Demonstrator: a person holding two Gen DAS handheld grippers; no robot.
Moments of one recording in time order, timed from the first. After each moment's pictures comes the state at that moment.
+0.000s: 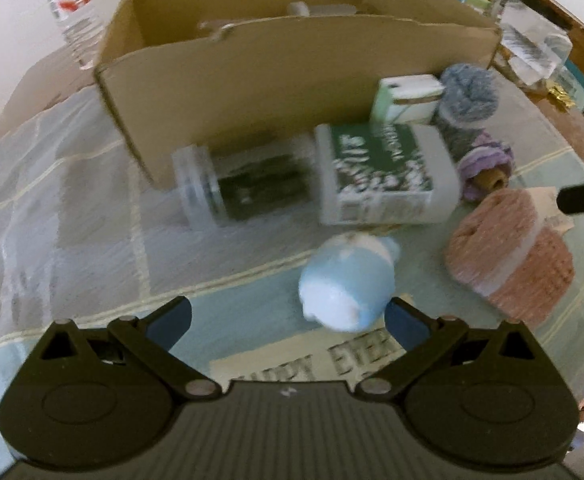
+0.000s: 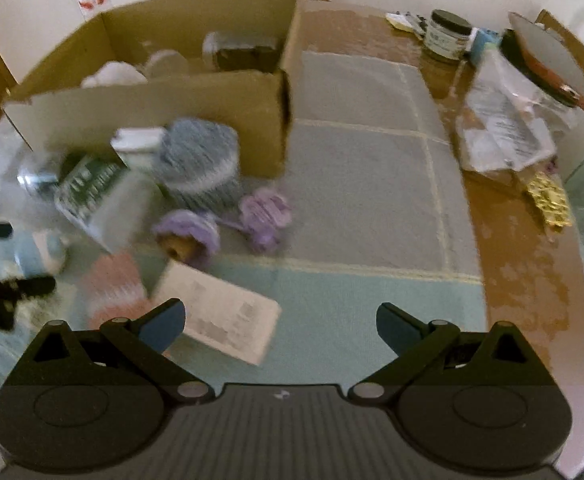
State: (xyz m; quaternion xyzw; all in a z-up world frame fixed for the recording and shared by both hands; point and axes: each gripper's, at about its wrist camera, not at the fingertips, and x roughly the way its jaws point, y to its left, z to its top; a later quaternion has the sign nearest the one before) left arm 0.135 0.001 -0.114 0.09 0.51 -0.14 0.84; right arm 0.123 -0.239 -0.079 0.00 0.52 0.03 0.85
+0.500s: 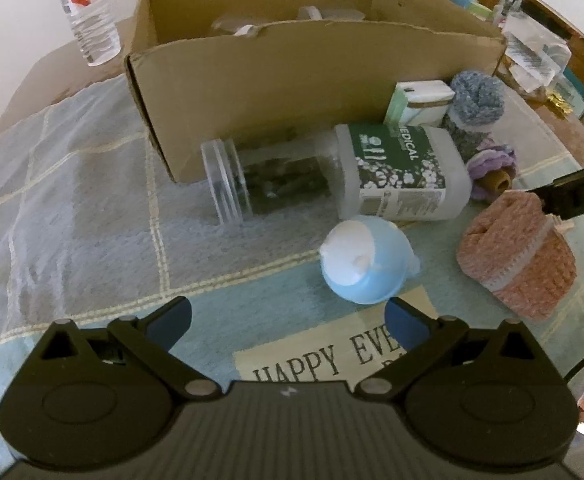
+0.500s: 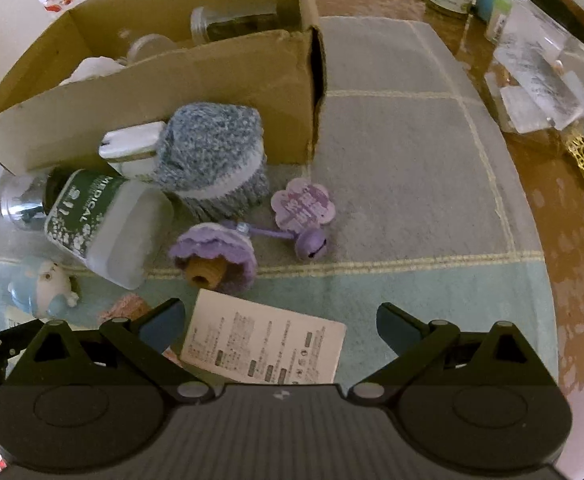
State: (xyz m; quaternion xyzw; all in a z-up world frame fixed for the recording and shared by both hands) left arm 0.127 0.018 -0.111 0.08 0.51 -0.15 0.85; right arm 0.154 -0.220 -0.112 0.06 0.56 0.00 0.83
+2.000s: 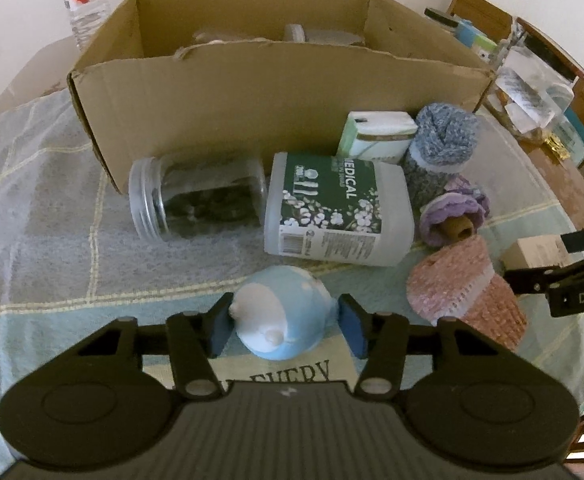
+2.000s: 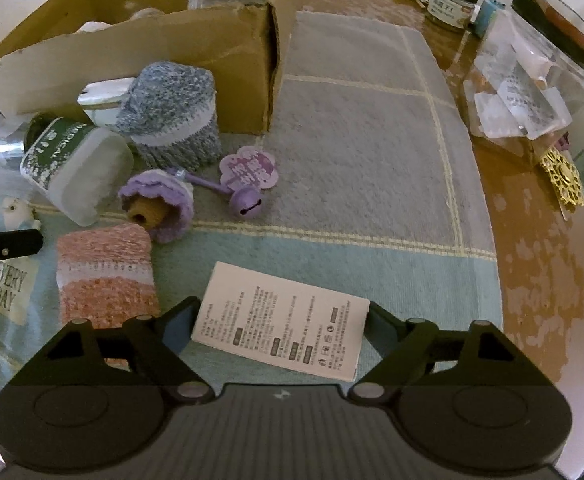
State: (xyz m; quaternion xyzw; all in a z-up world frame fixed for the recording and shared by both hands) left arm 0.133 -0.026 -0.115 0.02 0.49 -0.13 0.86; right arm 0.118 -0.254 -0.116 -0.01 0.55 0.02 0.83
